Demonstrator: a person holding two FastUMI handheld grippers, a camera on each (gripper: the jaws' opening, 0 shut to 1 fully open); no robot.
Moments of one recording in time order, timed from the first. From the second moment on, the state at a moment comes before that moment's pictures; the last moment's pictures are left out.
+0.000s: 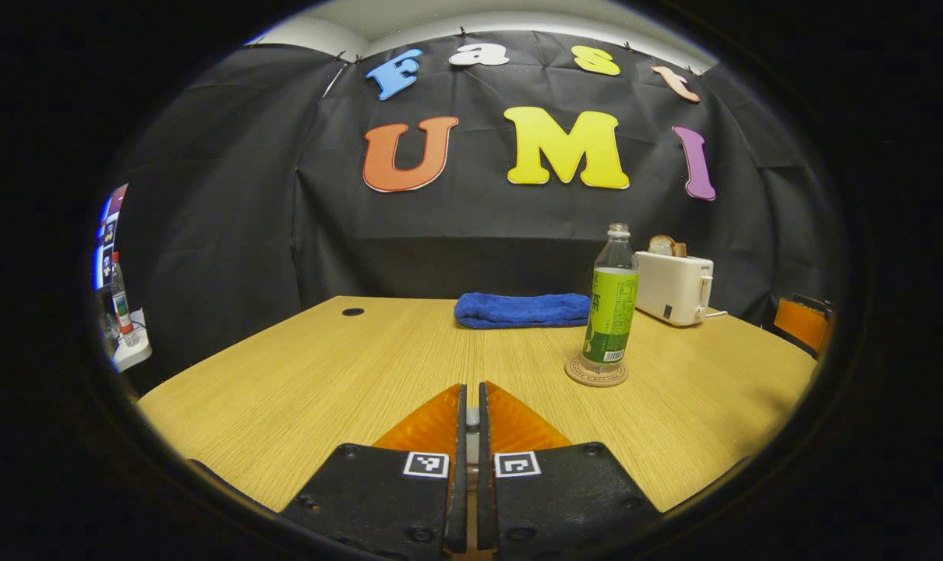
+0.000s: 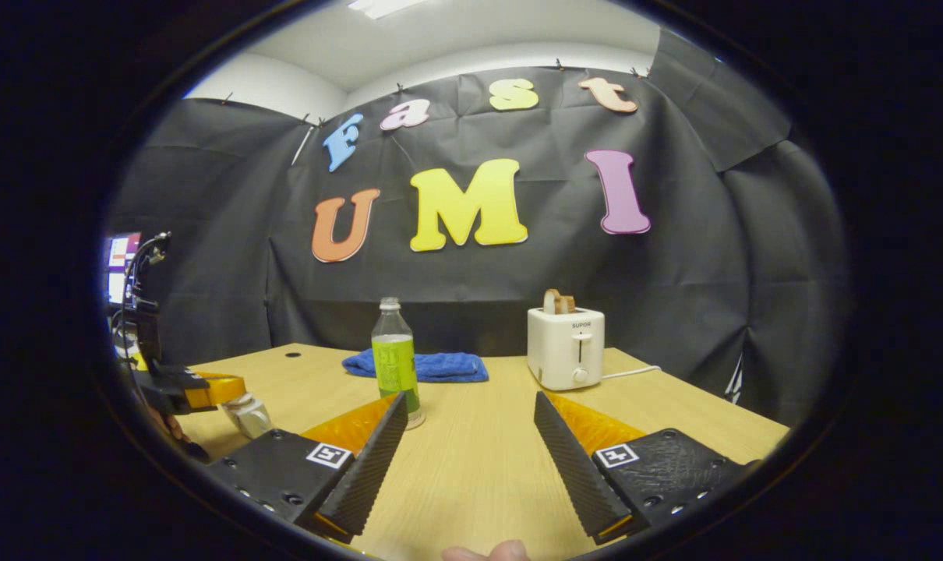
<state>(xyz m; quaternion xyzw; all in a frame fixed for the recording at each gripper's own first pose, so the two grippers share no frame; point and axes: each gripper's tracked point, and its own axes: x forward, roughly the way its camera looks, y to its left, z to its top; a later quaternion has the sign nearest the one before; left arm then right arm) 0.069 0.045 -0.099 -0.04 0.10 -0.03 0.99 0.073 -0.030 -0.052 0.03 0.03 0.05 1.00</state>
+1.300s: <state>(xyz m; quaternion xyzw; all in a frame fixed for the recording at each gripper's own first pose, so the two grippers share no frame) -0.026 -0.001 0.022 -0.03 -0.01 -0.03 1.00 -0.007 -0.030 0.012 0.00 -0.04 0.01 1.00</state>
